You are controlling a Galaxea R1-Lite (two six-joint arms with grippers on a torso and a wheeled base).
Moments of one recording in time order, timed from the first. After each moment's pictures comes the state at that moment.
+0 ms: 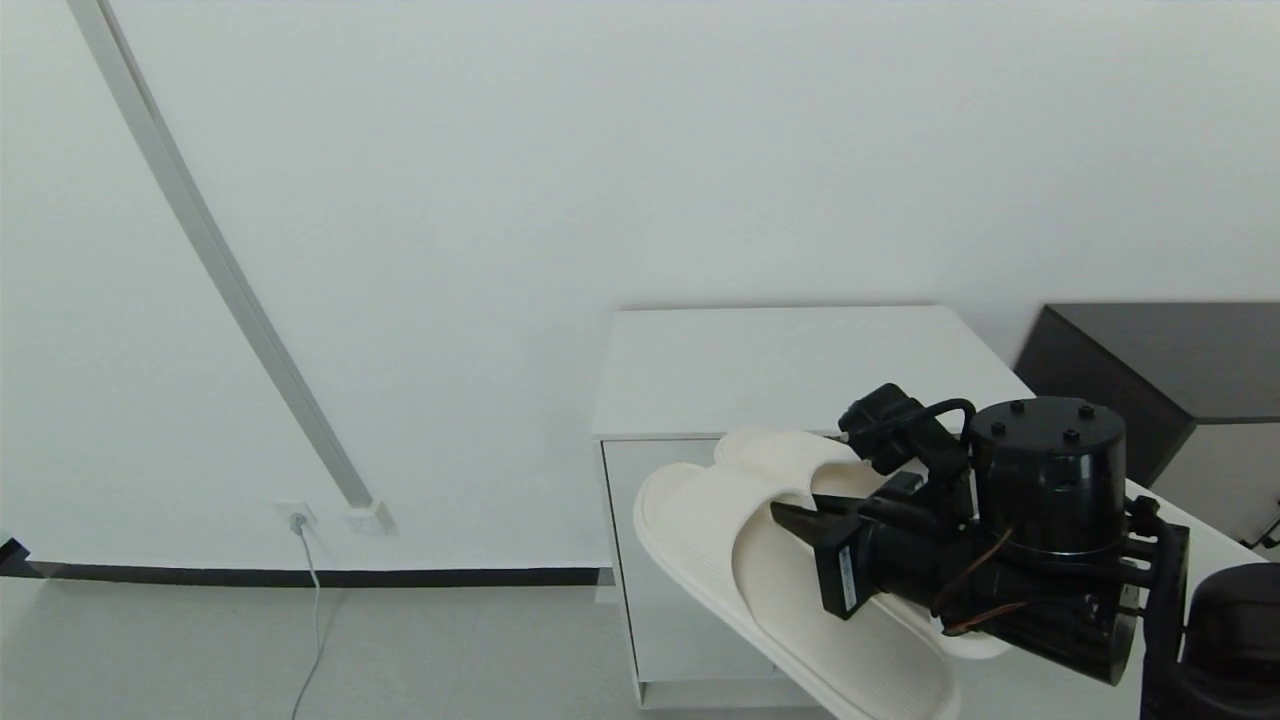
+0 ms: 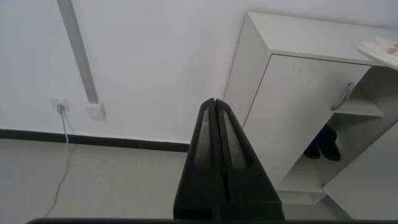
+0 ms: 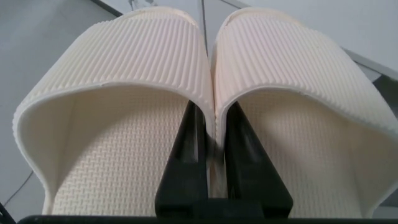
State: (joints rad) left arm 0.00 0.00 0.00 0.00 0.05 -0.11; right arm 0.78 1.69 -0.67 -0.73 -0.05 0.05
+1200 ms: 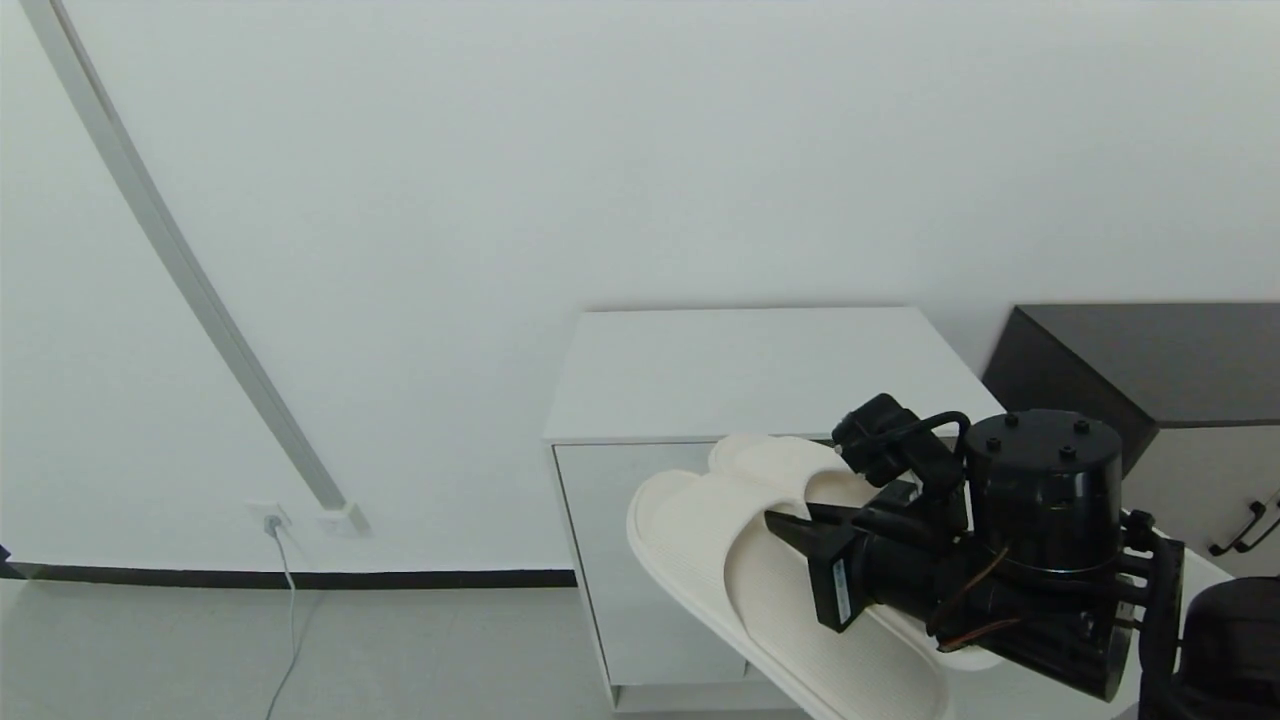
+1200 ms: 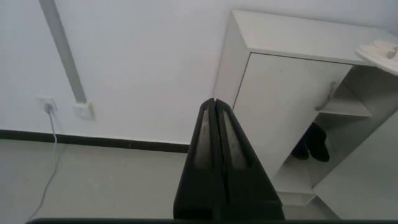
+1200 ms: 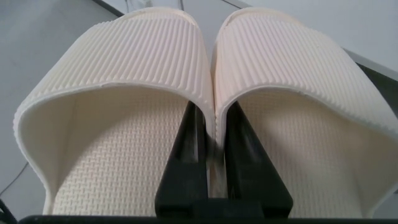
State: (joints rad) left arm 0.00 0.00 0.00 0.00 0.05 -0.11; right arm 0.79 1.70 -0.65 -0.76 -0.07 0.05
